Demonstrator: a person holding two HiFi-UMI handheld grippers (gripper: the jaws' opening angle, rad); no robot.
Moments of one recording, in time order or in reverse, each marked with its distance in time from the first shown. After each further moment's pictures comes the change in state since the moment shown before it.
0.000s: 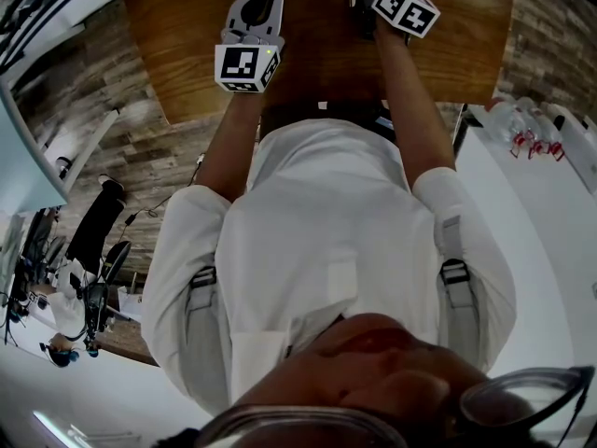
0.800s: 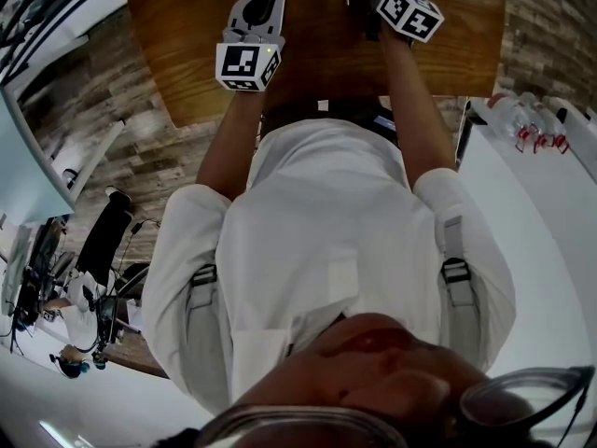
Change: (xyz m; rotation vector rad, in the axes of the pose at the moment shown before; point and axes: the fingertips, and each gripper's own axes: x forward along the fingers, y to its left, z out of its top) left arm -0.014 -0.008 0.012 0.004 -0.021 -0.050; right arm -0.037 0.006 0.018 -0.055 -0.116 -0.025
